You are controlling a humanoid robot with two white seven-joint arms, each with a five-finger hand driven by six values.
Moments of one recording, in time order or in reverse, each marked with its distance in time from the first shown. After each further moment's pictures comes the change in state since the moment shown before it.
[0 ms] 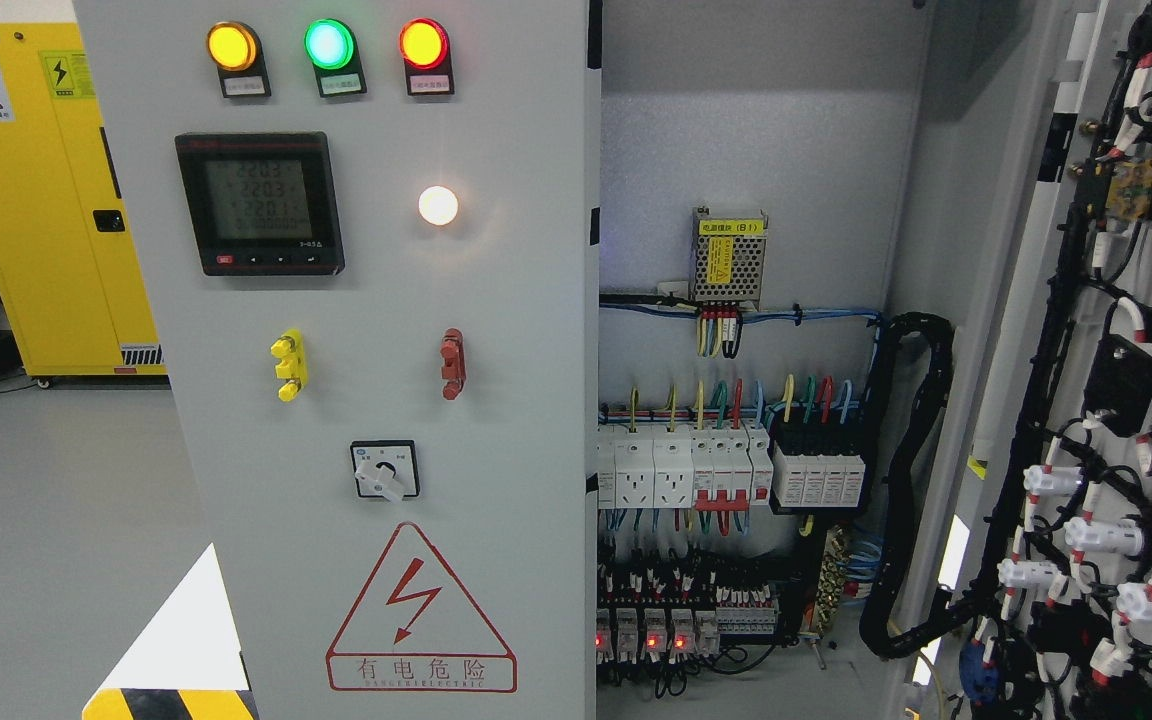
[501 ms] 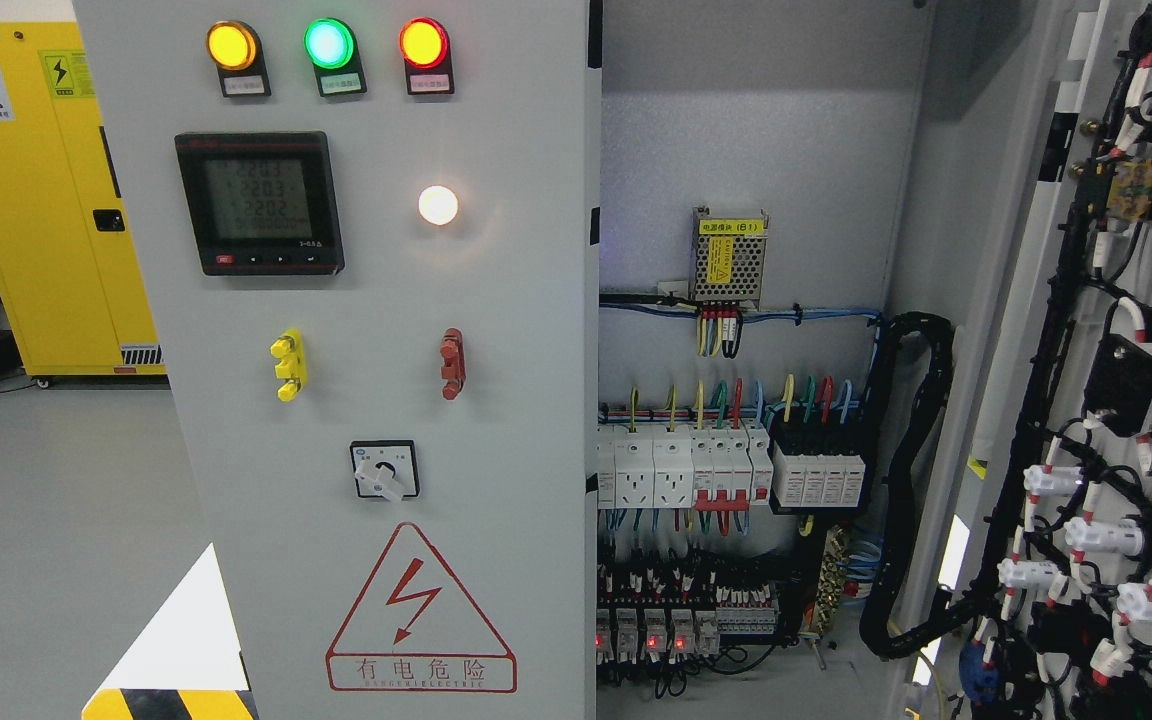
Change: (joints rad) left arm 0.000 -0.005 0.001 0.003 0.001 -0.004 0.044; right arm -0.051 0.001 0.059 -0.298 -0.047 -0.032 -0.004
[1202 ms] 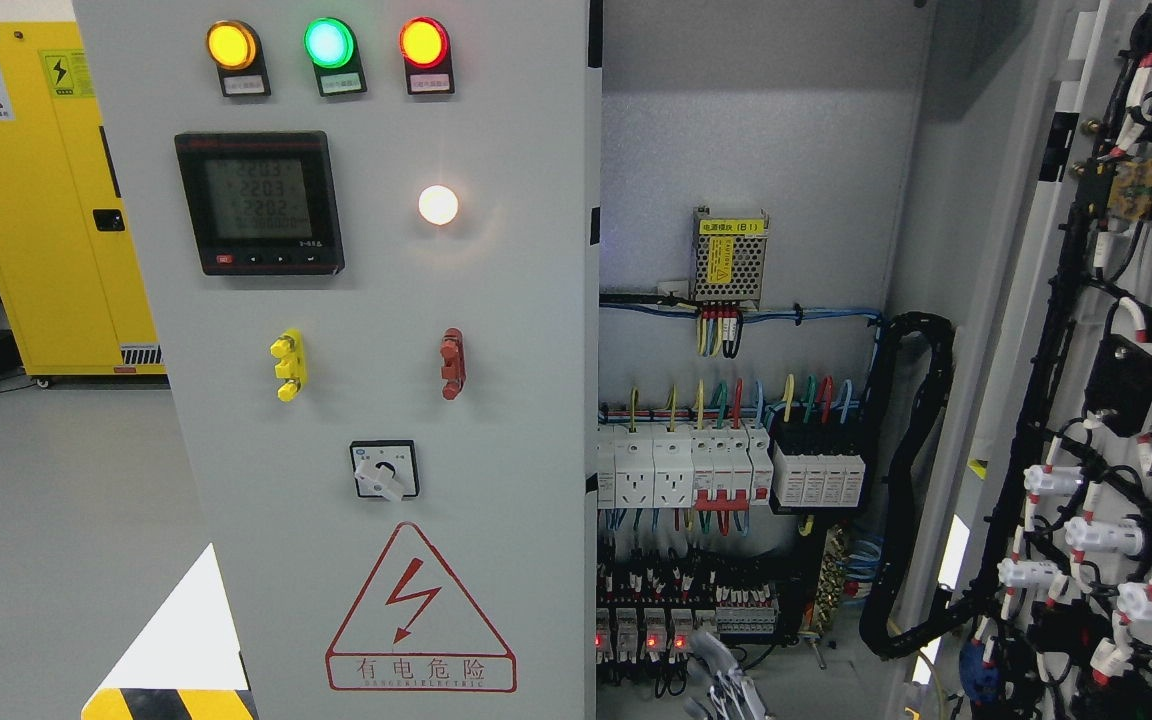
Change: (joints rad) left arm 0.000 -0.011 0.000 -0.002 -0.004 -0.004 0.007; right arm -0.344 0.027 0.077 -0.110 0.001 0.145 0.005
